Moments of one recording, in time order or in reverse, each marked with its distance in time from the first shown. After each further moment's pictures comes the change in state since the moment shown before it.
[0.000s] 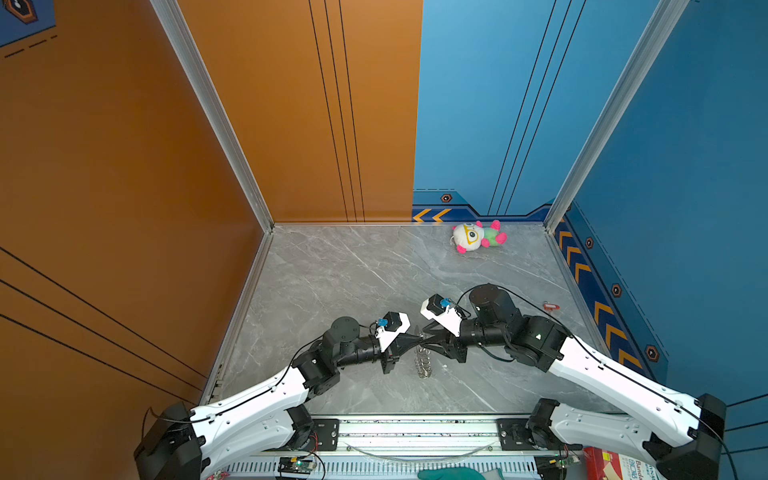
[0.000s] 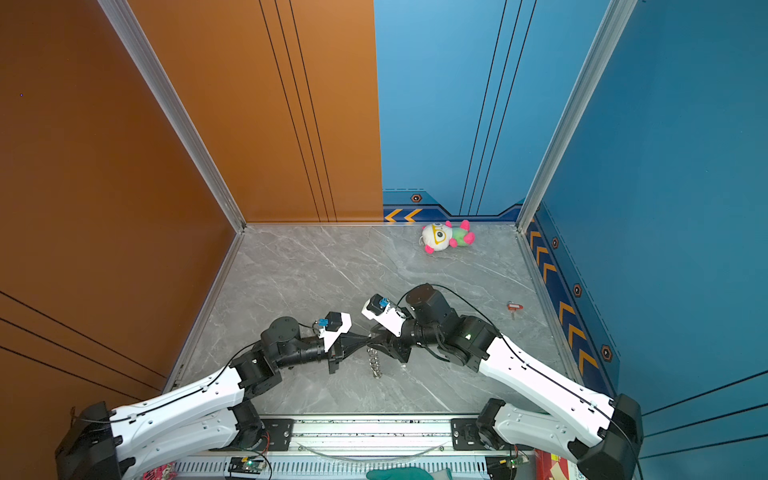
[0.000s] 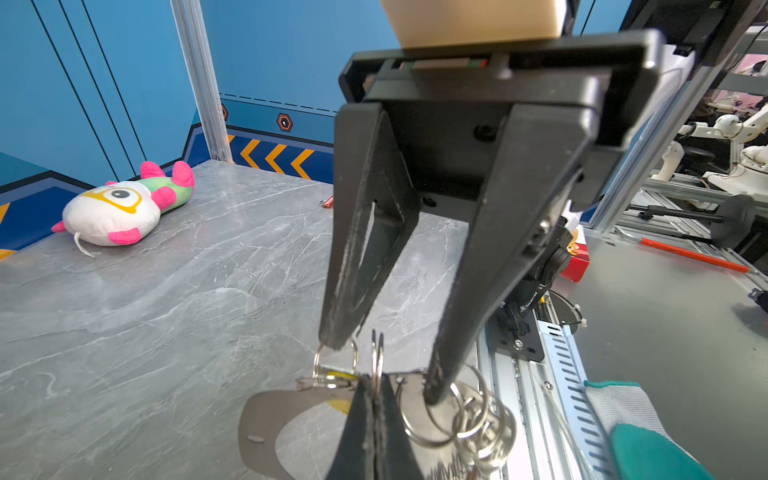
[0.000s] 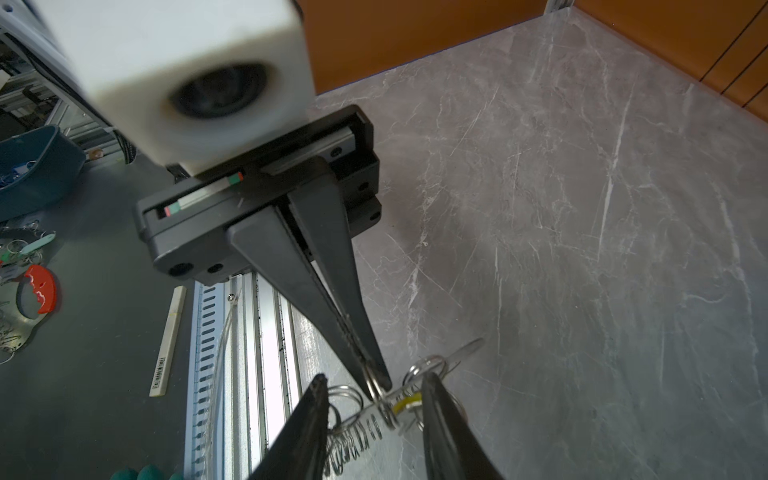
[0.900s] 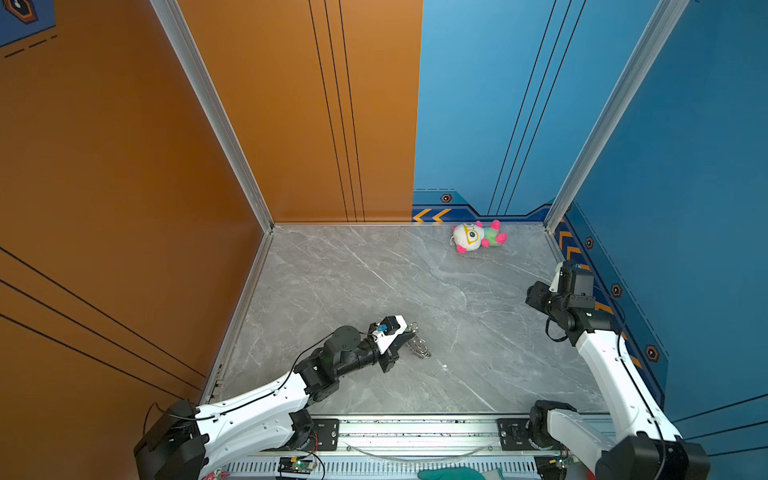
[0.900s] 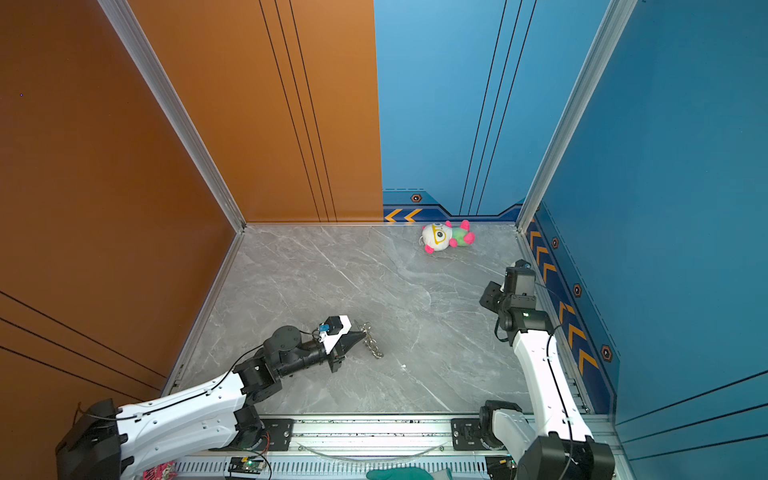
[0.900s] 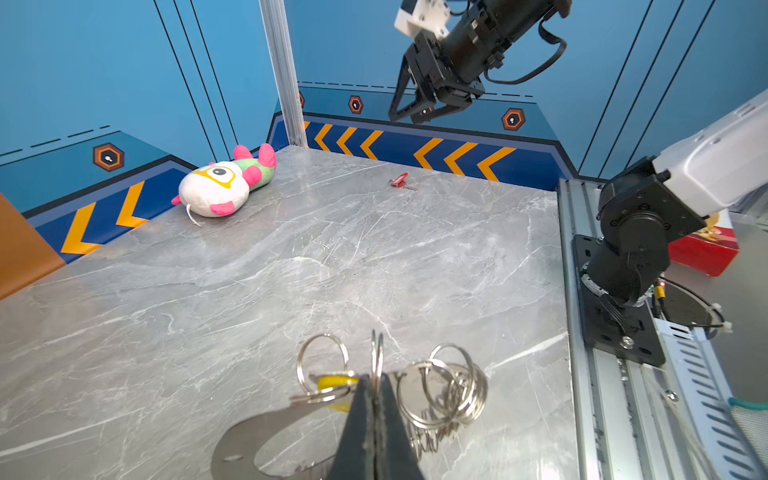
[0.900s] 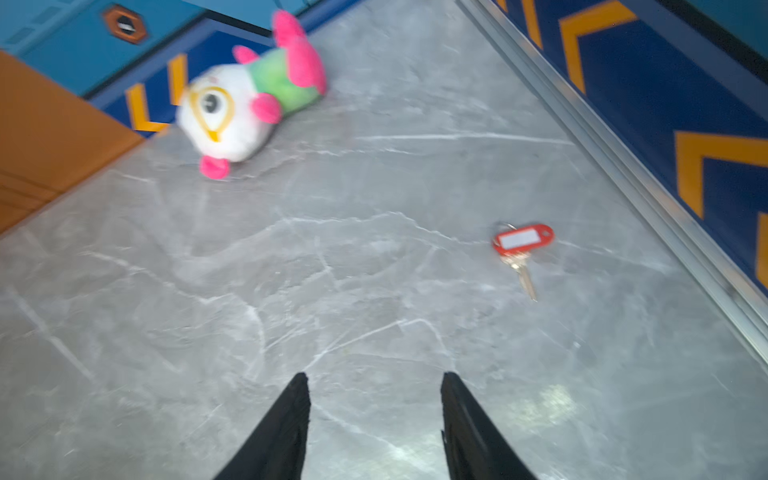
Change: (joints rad) left arm -0.042 -0.015 -0.095 0.060 -0.265 0.080; right arm -1.003 0.029 -0.122 -0.063 0.420 0.498
